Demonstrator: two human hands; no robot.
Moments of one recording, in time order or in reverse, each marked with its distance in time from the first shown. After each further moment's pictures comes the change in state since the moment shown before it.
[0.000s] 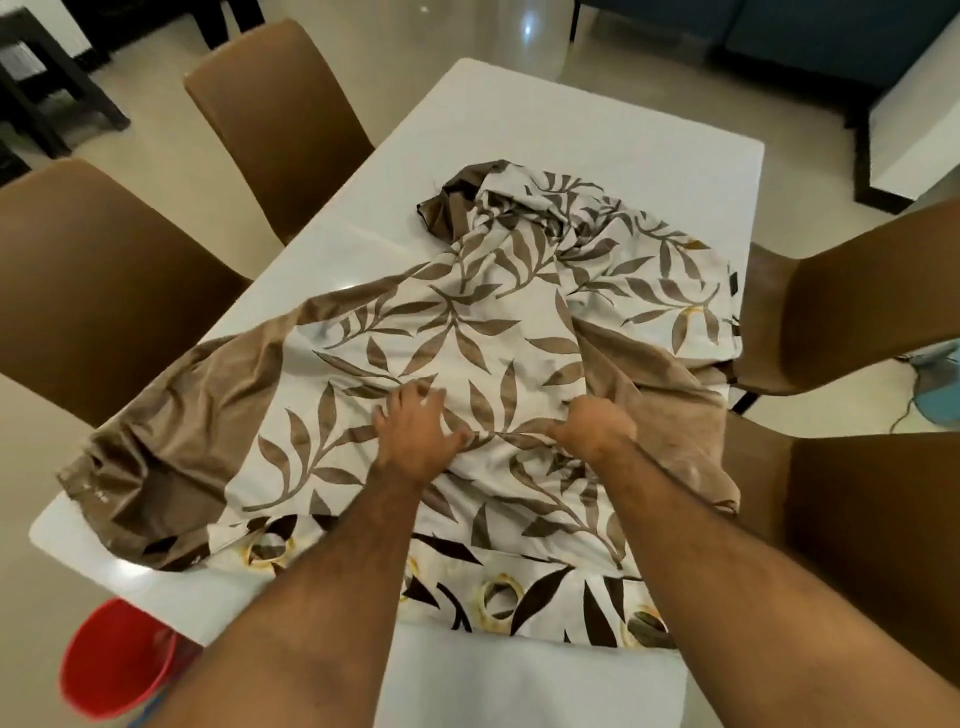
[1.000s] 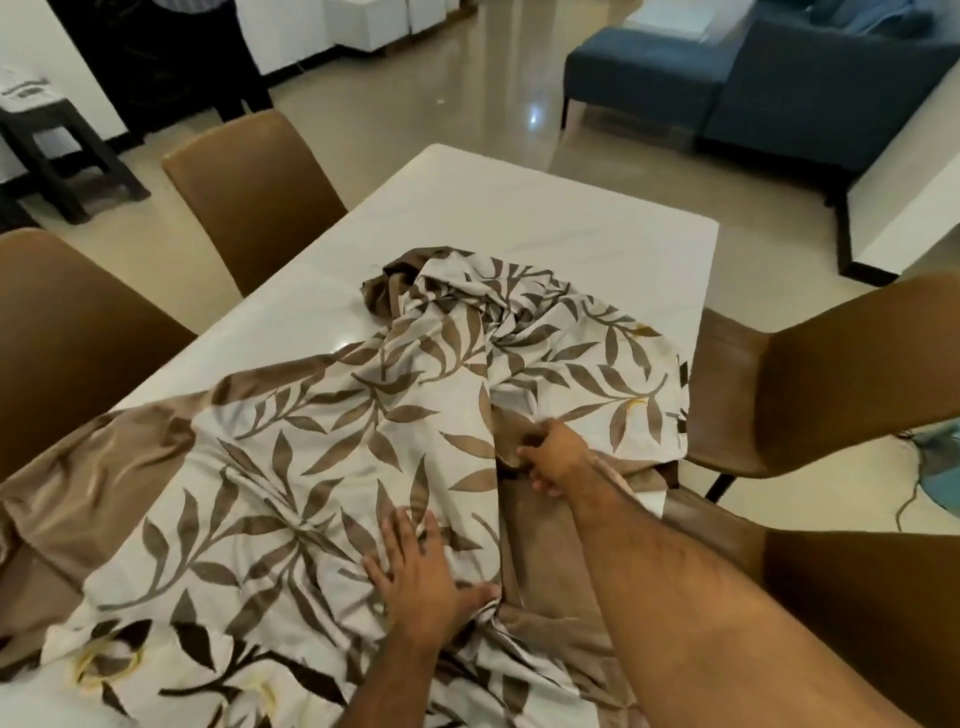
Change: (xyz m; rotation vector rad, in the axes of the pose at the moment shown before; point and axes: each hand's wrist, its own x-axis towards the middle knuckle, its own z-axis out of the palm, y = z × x) left_hand -0.038 0.135 0.080 -0.097 -0.232 -0.262; right_hand 0.108 0.062 -0.042 0.441 -0.038 -0.014
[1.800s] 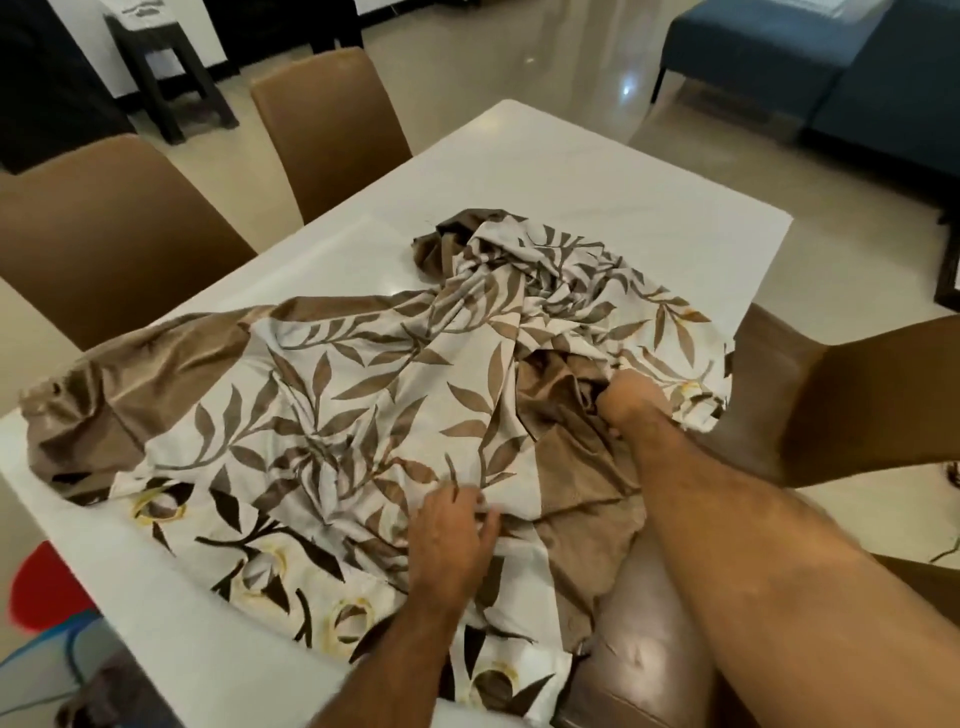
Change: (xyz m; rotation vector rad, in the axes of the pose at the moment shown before) left_hand -0.065 0.037 0.014 -0.163 0.483 0.130; right_hand 0.013 0.023 -0.066 -0.384 0.188 -0.040
